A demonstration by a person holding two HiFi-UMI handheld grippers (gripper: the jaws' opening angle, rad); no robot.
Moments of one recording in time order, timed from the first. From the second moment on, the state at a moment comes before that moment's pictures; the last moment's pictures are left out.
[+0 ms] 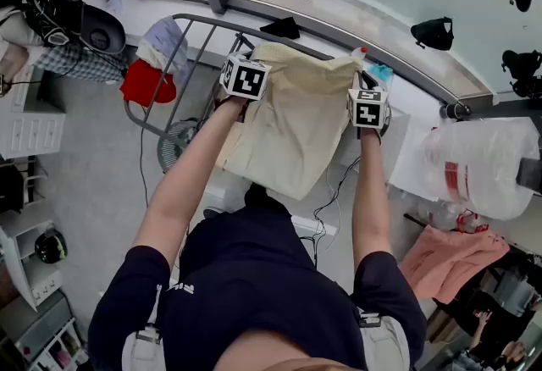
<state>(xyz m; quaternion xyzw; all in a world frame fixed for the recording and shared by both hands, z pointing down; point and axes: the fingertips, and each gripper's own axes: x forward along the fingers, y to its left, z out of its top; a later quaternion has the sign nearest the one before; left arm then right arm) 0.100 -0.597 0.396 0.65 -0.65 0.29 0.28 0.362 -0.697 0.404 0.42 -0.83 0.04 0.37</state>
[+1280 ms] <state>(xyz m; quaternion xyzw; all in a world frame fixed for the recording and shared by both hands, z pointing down) -0.035 -0.323 0.335 0.55 -0.78 0.11 0.28 0.092 -0.408 0.305 0.11 -0.96 0.01 0.27</state>
